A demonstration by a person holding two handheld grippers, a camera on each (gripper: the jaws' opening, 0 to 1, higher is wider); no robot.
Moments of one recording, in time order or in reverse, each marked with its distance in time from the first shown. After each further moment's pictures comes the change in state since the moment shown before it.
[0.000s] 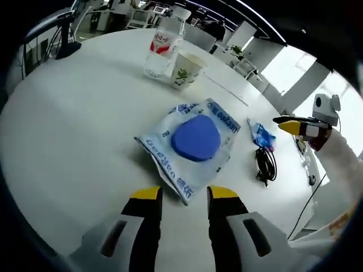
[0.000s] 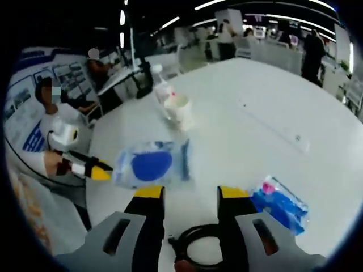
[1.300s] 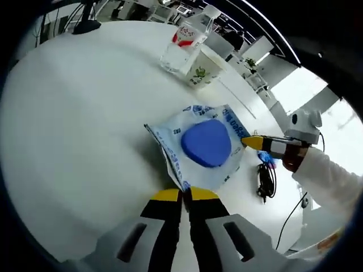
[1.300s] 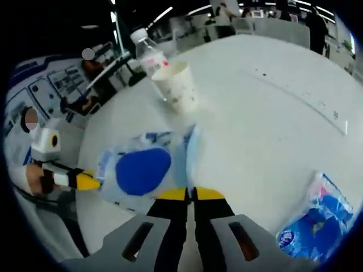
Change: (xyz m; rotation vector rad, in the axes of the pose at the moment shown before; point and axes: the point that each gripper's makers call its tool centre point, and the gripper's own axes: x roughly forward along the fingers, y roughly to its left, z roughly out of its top) left arm 0.018 0.005 -0.001 -0.133 -0.034 0.020; right arm 0.082 0.007 -0.030 0.084 0.072 0.035
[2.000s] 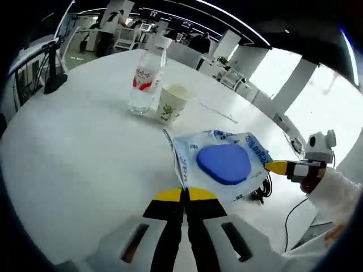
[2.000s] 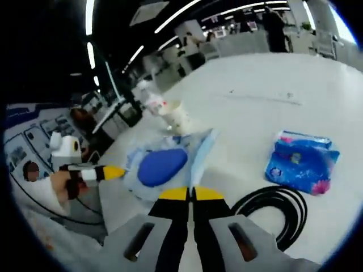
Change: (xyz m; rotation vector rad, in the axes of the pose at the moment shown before) left arm -0.024 -0.042 0.065 0.311 -0.110 -0.096; right arm -0.102 0.036 -0.018 0.307 -0.310 -0.067
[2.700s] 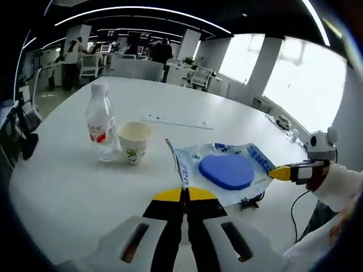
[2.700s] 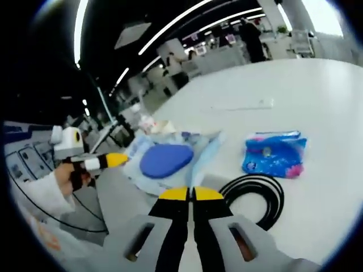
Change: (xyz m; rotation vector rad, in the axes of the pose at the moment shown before) left arm 0.018 -0.039 0.043 0.257 -0.003 -0.098; right arm -0.035 -0.010 0.002 0.045 -0.094 -0.077
